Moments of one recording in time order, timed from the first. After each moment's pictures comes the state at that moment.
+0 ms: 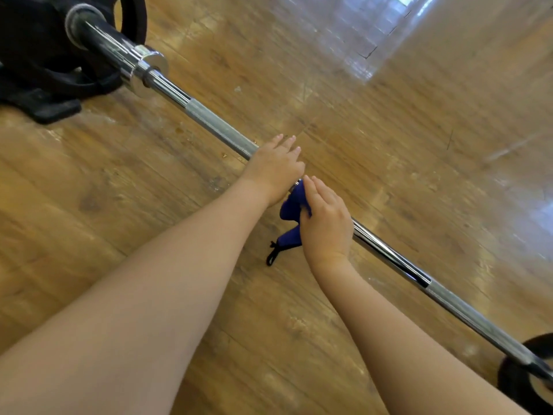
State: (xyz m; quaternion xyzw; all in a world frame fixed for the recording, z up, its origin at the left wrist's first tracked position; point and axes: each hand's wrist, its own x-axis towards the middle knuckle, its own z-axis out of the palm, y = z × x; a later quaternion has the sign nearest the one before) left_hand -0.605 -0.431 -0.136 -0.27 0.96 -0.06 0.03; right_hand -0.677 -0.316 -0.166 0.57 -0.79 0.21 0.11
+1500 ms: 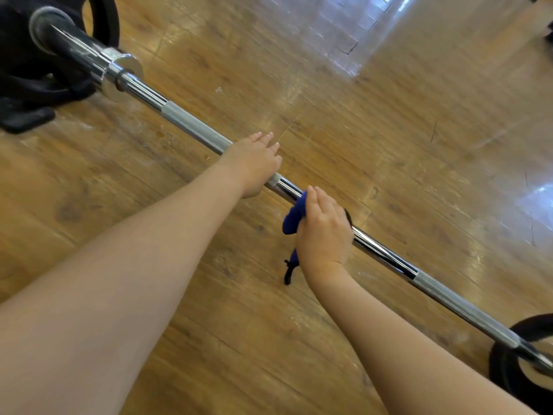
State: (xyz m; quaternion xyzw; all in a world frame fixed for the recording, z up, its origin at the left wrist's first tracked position) left_hand -0.603 -0.447 -0.132 -0.24 0.96 -0.07 0.09; right_hand -0.686 -0.301 -0.166 0.55 -0.80 0.16 0.16
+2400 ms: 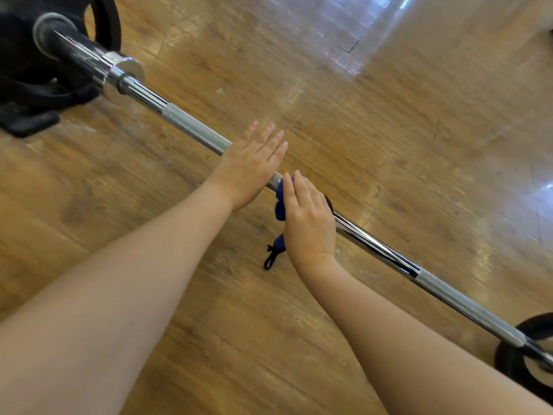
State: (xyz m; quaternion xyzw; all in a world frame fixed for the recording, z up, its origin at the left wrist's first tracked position) left_hand -0.586 -0.435 -0.146 -0.26 0.95 -0.15 0.01; right_hand -0.677 -0.312 -0.168 0.62 -0.77 0.11 0.15
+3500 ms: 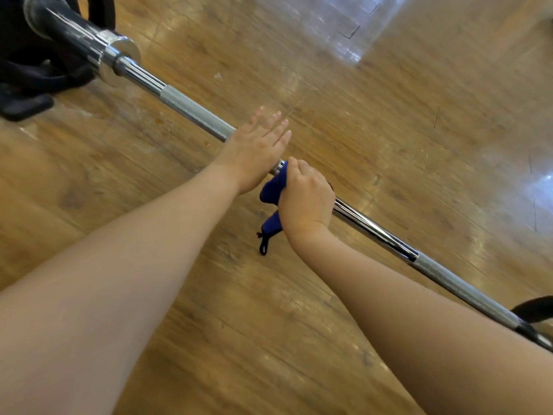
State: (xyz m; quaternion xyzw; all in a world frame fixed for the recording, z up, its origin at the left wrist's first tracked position) left_hand -0.593 -0.431 -0.139 -0.25 0.96 -0.14 0.03; right_hand -0.665 -0.327 -0.143 0.54 -0.83 0.10 0.07
